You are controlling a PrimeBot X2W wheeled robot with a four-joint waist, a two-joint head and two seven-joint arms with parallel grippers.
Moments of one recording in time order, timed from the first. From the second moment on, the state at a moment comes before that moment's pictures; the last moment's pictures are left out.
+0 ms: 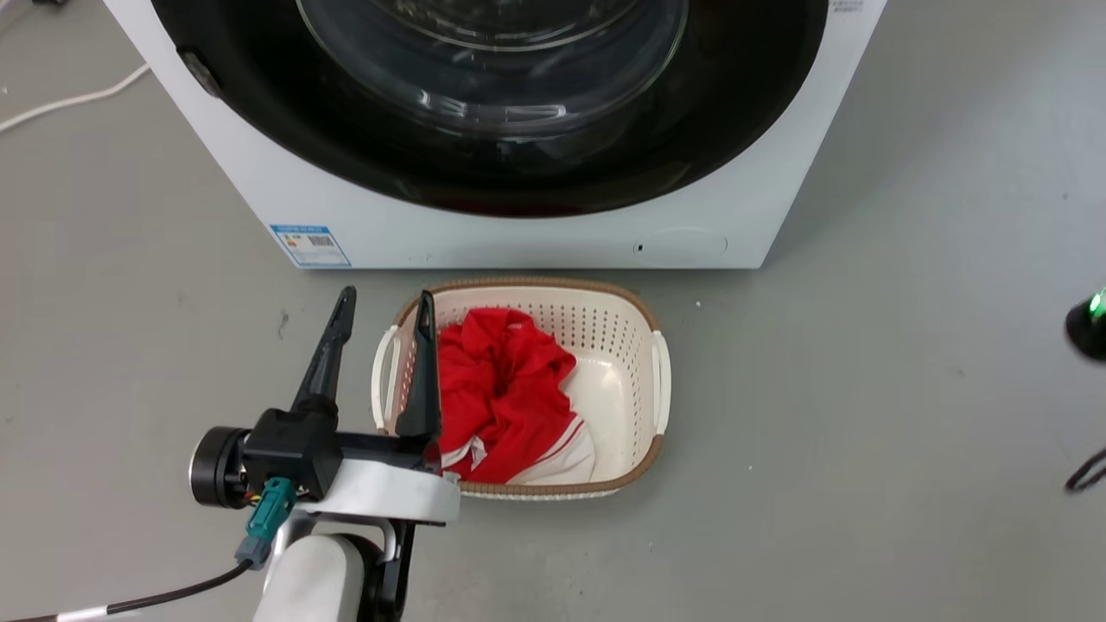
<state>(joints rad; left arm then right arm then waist) -0.17 0.05 -0.16 0.03 -0.14 0.03 -0.26 -0.56 -0.33 -0.15 0.43 1.85 0.13 0.14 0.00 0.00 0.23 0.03</state>
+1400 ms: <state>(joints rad) -0.30 0.05 -0.22 -0.06 -0.13 0.05 -0.26 -1.49 -0.37 0.47 1.02 1.68 0.13 0.43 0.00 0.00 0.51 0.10</state>
